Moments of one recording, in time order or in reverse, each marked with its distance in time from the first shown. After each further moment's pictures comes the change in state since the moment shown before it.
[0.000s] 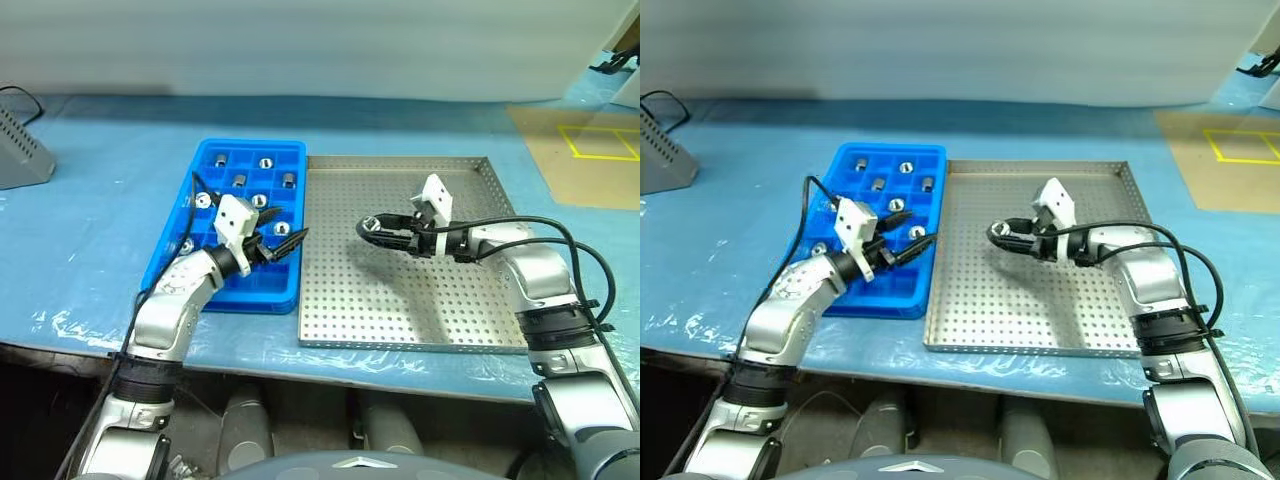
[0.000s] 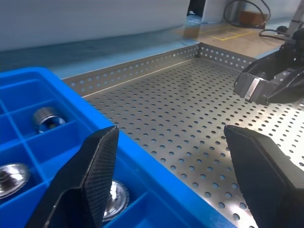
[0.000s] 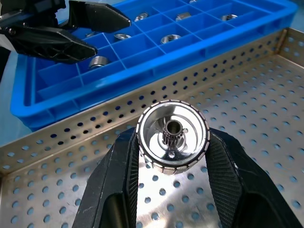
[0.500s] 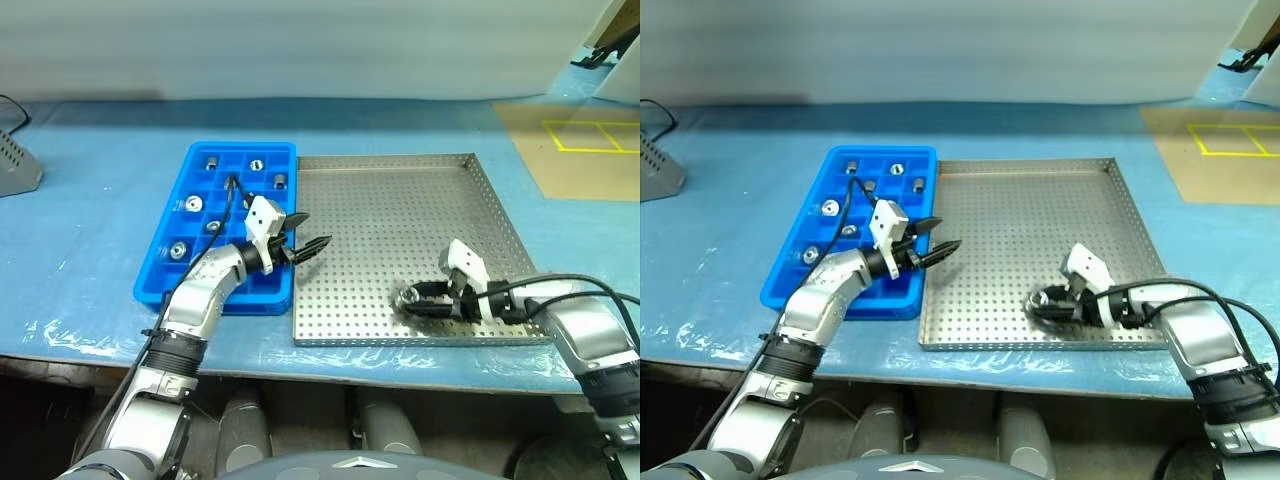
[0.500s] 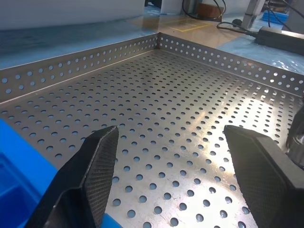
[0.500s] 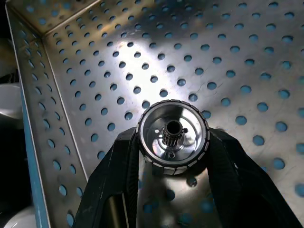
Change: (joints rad) left arm -0.144 -0.078 -0.093 0.308 0.034 -0.126 -0.126; right arm 0.309 -0.223 -0.030 -0.170 -0.016 0.066 0.069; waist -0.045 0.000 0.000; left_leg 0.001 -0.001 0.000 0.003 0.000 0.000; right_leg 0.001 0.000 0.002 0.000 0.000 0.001
